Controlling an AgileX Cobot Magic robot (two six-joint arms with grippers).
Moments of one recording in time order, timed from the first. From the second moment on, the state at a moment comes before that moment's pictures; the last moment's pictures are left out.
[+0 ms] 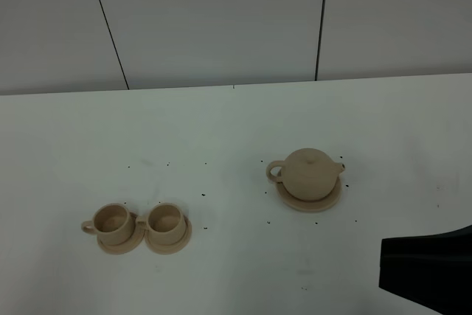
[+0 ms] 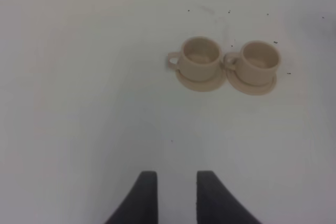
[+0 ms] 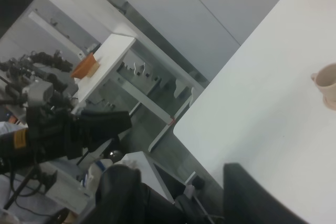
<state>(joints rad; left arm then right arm) 0.00 0.05 -0.51 0.00 1.05 -0.05 0.04 0.82 -0.50 1.56 1.21 -1.12</state>
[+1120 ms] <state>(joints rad) 0.00 -0.01 -0.51 -0.01 1.04 -0.05 0.04 0.82 -0.50 1.57 1.12 -1.12</state>
